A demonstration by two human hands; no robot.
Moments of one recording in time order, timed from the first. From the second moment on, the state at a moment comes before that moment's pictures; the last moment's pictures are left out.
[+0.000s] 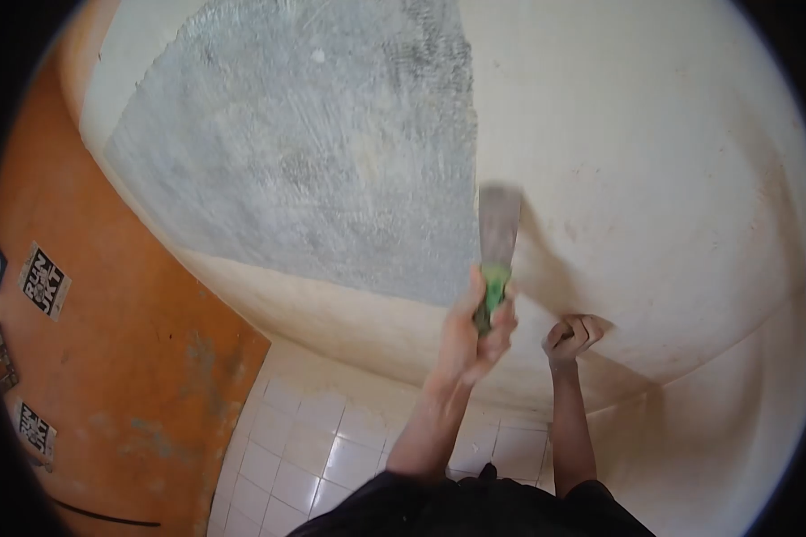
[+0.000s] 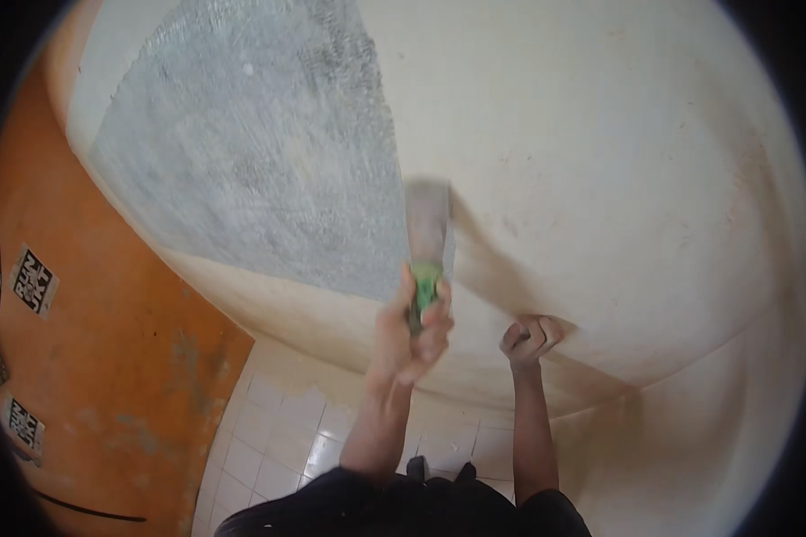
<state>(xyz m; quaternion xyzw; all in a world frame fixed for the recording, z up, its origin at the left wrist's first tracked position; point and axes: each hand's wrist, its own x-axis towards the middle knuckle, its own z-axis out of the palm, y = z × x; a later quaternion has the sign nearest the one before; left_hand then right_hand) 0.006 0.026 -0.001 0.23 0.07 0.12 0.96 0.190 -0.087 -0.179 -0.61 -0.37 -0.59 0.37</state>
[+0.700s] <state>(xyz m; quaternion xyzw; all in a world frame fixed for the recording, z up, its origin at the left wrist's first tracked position) 0.000 0.036 -0.041 -0.06 -0.21 -0.01 0.98 0.194 -0.086 -0.176 -0.61 -0.35 -0.62 0.36</state>
